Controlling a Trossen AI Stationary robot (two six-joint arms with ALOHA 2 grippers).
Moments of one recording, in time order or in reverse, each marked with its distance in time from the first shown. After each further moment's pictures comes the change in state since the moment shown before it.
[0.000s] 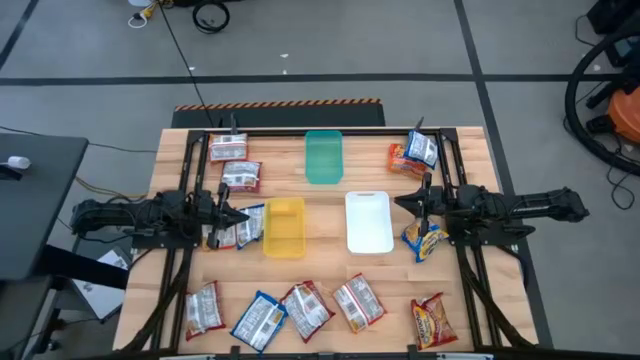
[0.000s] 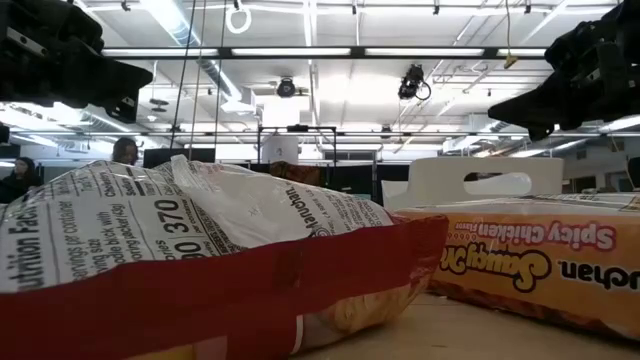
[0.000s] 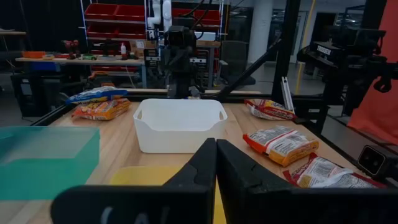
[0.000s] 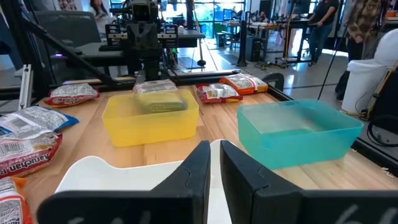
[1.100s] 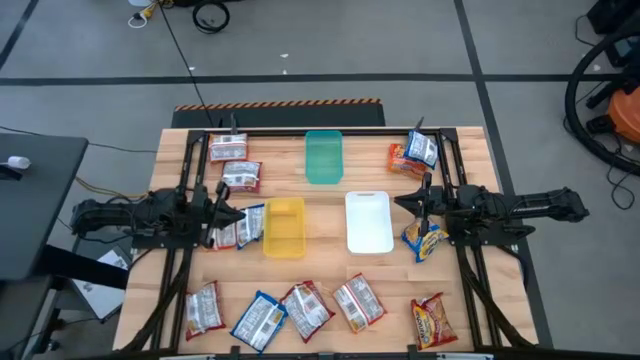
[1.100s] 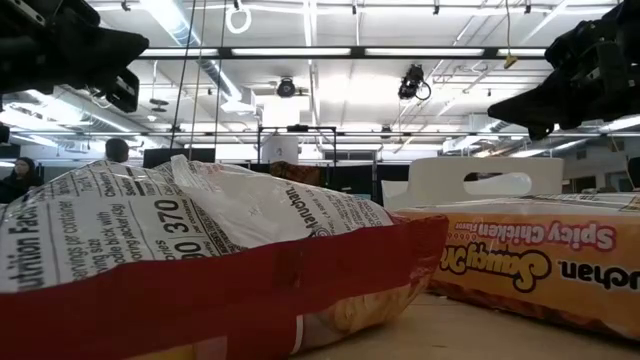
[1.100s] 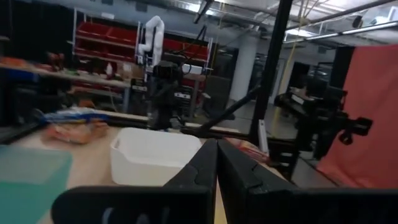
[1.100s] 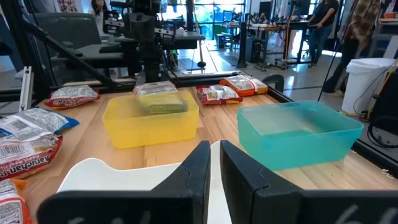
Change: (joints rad) left arm -0.010 0.011 0.001 0.150 0.045 -0.171; right arm 0.000 0.000 0.000 0.007 0.000 0.000
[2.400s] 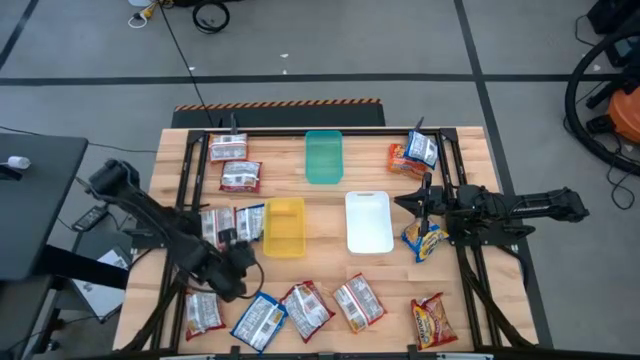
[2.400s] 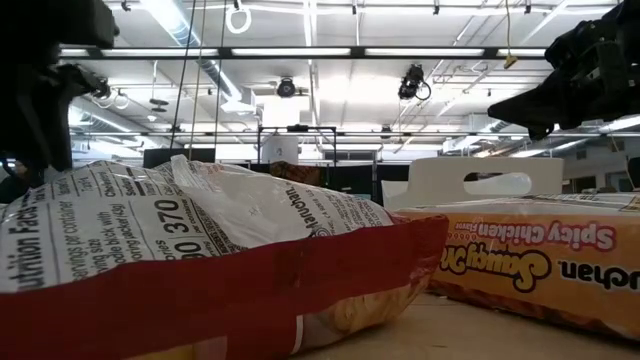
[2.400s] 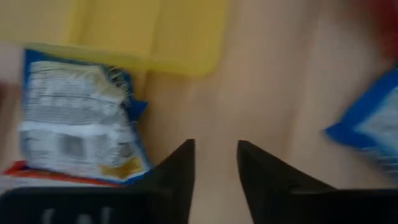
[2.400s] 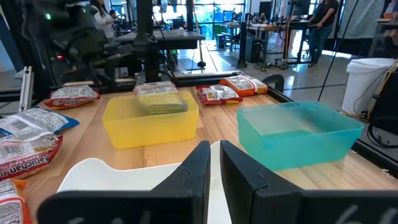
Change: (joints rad) left arm -0.682 1.381 0.832 -1.027 -0.522 -0.639; right arm 0.000 0.000 0.000 0.000 0.000 0.000
